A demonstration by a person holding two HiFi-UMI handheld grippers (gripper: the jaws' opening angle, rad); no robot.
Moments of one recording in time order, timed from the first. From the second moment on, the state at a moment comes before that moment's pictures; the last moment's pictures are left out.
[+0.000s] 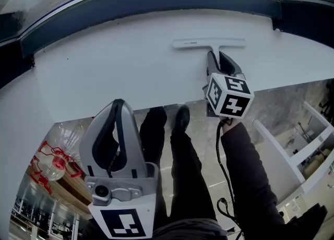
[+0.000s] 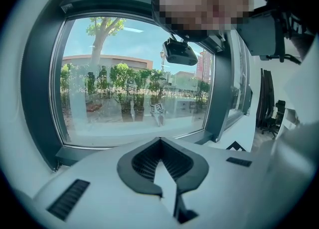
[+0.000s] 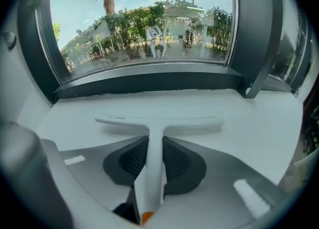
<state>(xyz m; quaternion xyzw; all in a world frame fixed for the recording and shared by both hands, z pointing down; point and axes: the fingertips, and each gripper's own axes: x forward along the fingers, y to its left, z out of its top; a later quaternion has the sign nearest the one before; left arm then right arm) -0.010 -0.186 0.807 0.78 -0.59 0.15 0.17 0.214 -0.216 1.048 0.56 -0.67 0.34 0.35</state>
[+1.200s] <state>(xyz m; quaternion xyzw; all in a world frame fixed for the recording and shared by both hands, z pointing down) 0.075 -0.122 0.594 0.80 -0.59 0.09 0.05 0.246 -0.164 0.696 0.58 -0.76 0.22 0.18</state>
